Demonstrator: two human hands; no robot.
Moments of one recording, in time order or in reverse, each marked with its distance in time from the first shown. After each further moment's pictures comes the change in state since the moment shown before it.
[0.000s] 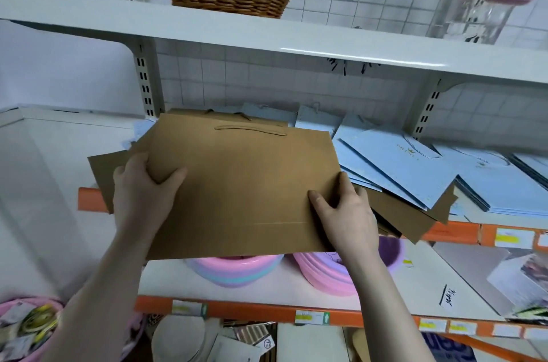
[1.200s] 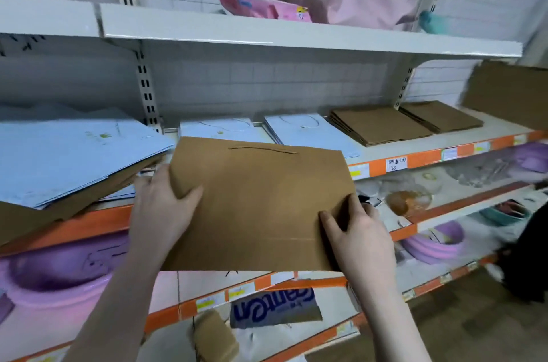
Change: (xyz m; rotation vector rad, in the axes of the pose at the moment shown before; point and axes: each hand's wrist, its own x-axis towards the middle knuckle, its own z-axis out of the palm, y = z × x) left_hand -0.352 0.319 0.334 0.045 -0.465 0.259; right_hand 0.009 0.450 -0.338 -0.248 0.262 0.304
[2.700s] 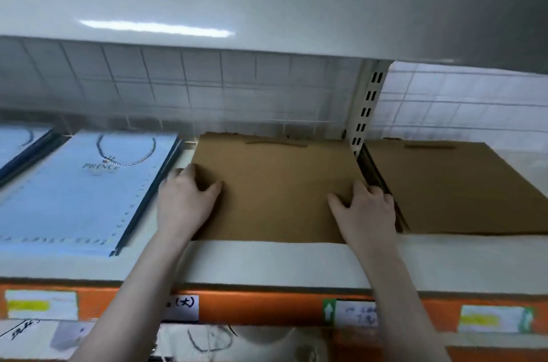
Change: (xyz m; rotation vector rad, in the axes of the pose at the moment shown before) left_hand 0.137 0.356 0.501 0.244 0.117 -0.264; right_hand 0.595 0.337 0.010 -0.081 -0.272 -0.271
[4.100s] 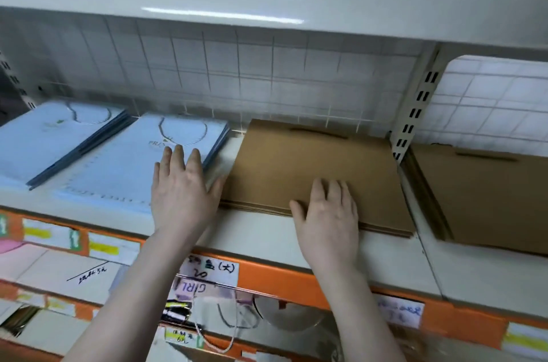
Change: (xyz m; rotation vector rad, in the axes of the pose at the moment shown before) left_hand -0.032 -0.042 -0.030 0.357 0.276 0.118; right_hand -0.056 -0.066 0.029 -0.058 -0.018 -0.368
